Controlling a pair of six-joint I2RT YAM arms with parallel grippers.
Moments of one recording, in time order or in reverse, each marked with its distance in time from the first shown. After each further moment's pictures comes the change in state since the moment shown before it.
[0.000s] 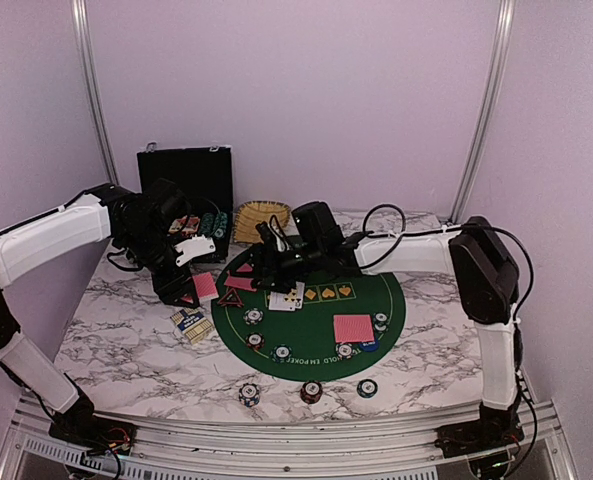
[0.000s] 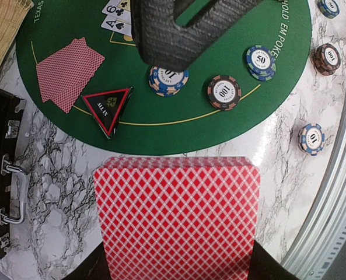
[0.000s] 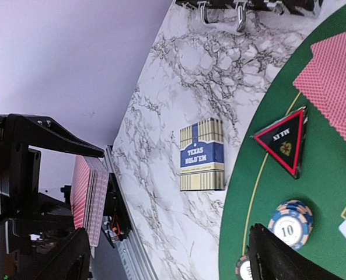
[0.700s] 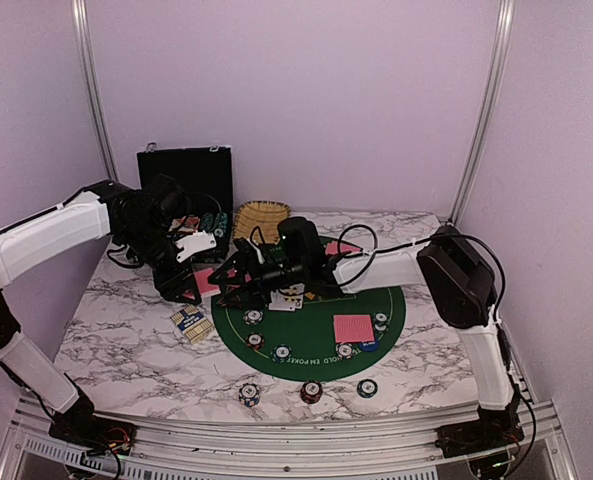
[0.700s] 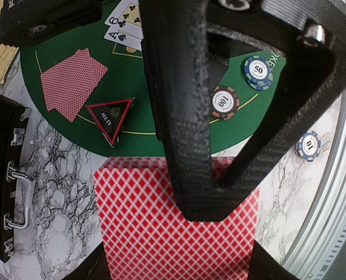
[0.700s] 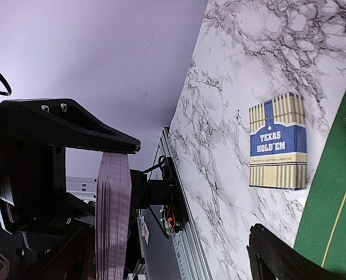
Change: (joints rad) left arm 0.000 0.002 0.024 -0.001 0.013 0.000; right arm 0.059 0.140 0.020 0.345 -0.193 0.339
